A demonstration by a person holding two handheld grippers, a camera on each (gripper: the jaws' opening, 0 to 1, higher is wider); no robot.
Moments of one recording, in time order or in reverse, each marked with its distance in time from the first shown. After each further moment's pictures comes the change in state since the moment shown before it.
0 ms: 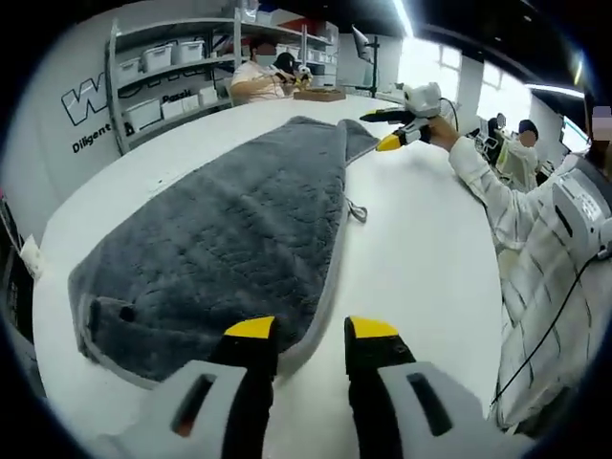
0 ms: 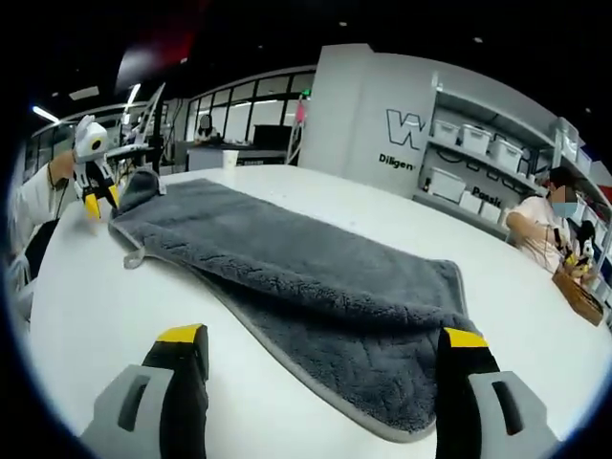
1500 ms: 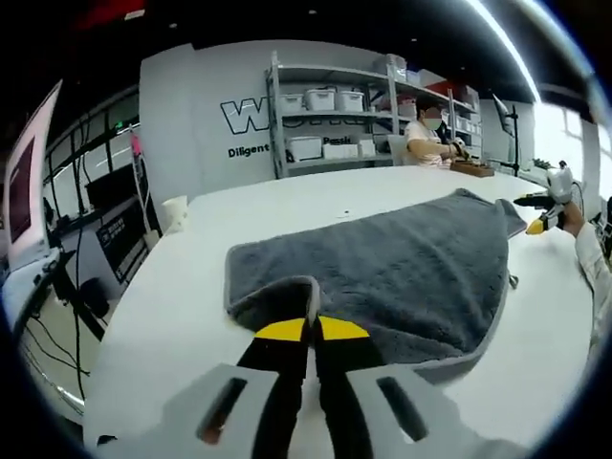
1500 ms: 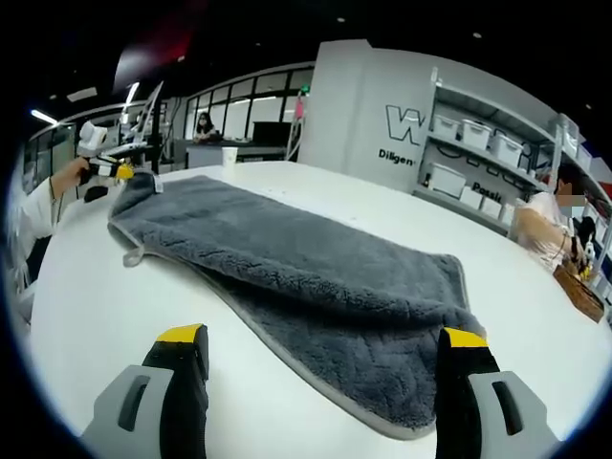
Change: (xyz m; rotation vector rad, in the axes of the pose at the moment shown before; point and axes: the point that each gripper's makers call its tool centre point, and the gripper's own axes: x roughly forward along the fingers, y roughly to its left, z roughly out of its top) left arm -0.073 0.134 -0.029 -0.308 -0.270 0.637; right arm 0.001 0.001 -0.004 0.008 0.016 0.003
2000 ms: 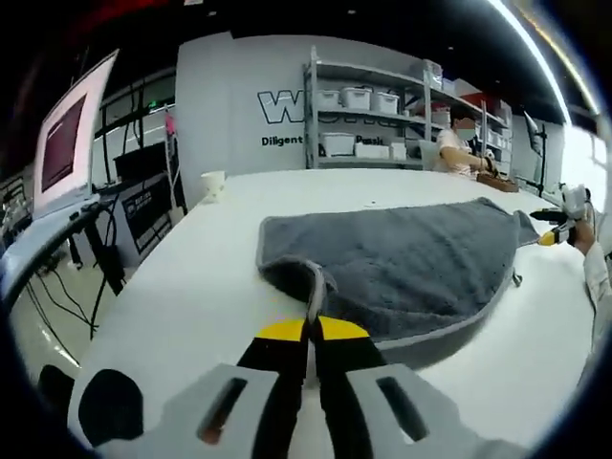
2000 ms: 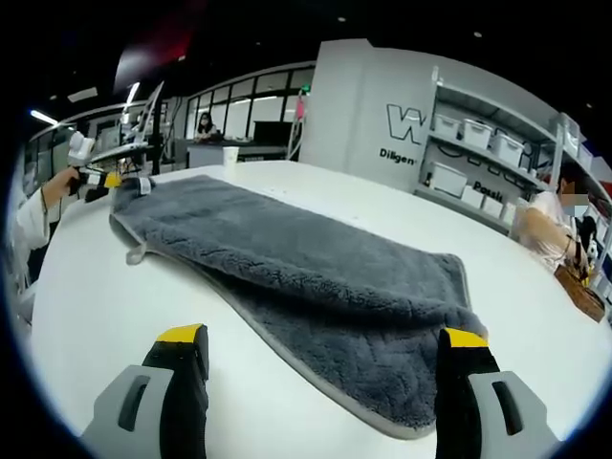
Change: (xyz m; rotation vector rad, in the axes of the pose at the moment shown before) left arm -0.033 0.022 -0.044 -0.138 0.044 0.112; right arm 0.000 0.002 -0.001 0.001 0.004 0.006
